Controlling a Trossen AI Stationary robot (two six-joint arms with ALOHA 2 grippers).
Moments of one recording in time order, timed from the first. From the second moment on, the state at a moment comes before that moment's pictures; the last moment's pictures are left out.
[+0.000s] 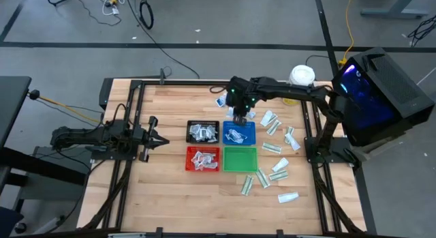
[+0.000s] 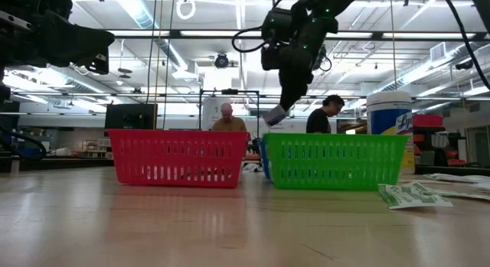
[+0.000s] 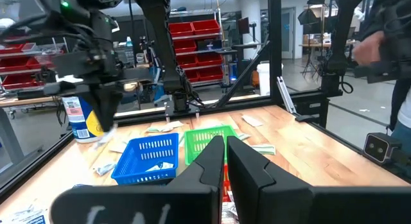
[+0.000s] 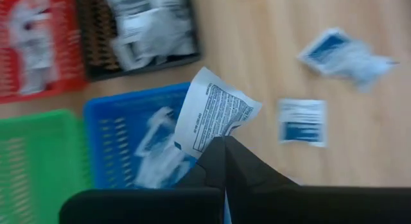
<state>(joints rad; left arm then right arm) -0.01 0.01 0.01 0.09 0.11 0.08 -0.36 1.81 1.51 -0.89 -0.16 -0.16</state>
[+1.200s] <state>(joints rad) -0.01 0.01 0.01 0.09 0.11 0.08 -0.24 1.86 1.30 -0.82 -0.20 -0.11</state>
